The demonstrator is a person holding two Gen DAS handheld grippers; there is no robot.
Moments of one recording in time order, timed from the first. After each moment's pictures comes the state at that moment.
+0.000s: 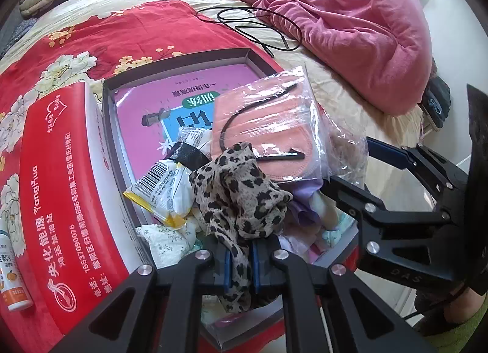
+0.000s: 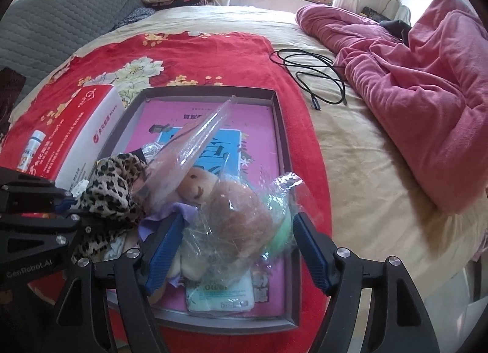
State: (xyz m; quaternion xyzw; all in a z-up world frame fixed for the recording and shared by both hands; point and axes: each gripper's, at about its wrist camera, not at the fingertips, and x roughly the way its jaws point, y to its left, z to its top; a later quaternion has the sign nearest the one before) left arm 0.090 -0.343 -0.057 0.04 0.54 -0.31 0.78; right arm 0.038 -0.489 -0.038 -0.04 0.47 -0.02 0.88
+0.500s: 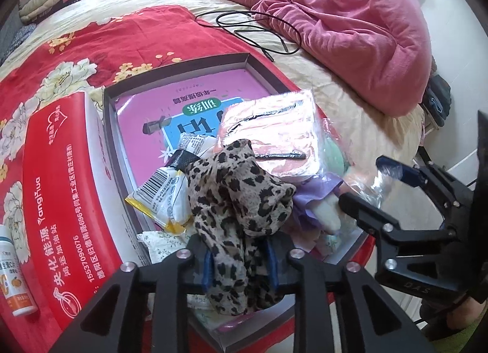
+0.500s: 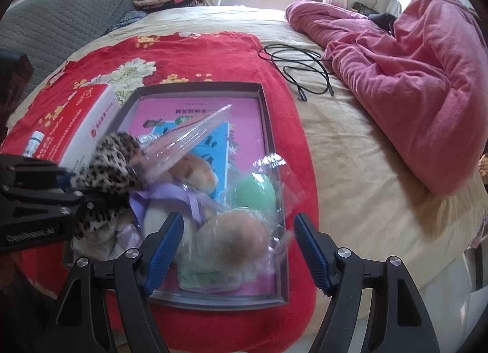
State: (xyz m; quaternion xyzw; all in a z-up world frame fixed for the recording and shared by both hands) left arm 0.088 -0.346 -0.054 0.05 0.53 -0.31 0.79; right arm 0.016 -0.499 -0.037 -0.03 0.47 -0.03 0.88
